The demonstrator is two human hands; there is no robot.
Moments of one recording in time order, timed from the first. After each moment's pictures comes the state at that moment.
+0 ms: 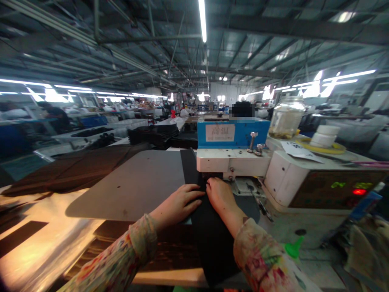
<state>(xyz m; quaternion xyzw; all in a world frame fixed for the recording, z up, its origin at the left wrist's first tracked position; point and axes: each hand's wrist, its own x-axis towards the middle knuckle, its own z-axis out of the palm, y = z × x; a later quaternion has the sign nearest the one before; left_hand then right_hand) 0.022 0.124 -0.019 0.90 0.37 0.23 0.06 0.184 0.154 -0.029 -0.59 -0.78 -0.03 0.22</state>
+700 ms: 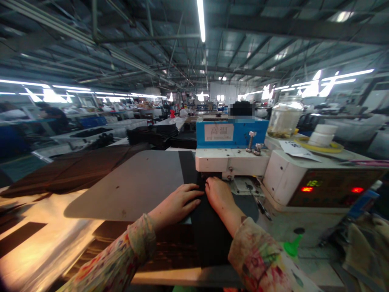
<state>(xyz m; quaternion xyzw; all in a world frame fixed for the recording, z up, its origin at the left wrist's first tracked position) 0.021 0.124 -0.019 0.90 0.37 0.23 0.06 0.183 0.152 -0.026 -0.60 -0.78 -0.03 0.20</state>
